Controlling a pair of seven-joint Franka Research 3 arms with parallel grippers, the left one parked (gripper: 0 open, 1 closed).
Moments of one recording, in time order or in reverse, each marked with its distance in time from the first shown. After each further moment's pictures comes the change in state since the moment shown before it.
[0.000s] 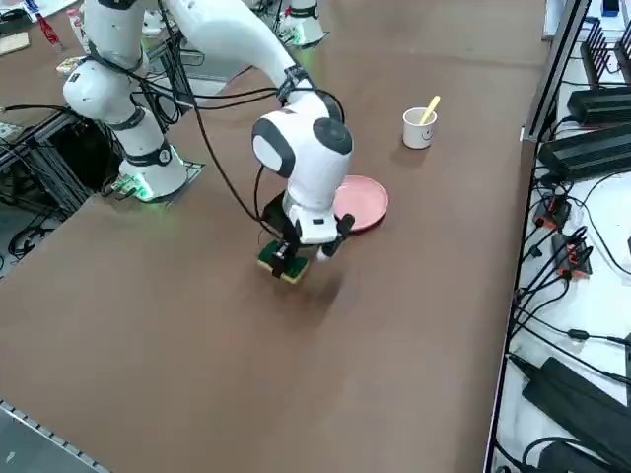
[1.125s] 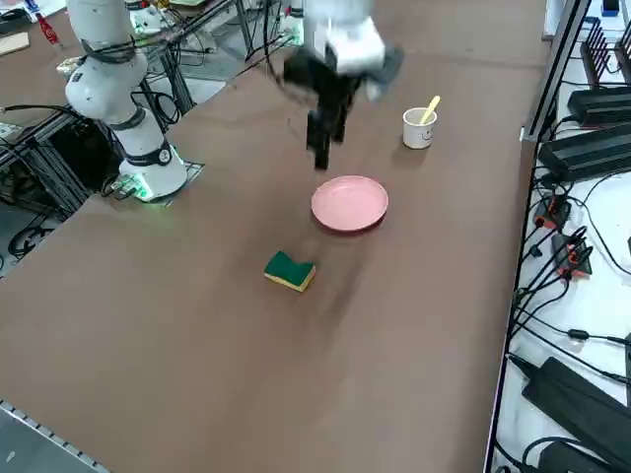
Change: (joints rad) arm 0.088 -0.266 0.004 0.382 0.019 -0.359 0.005
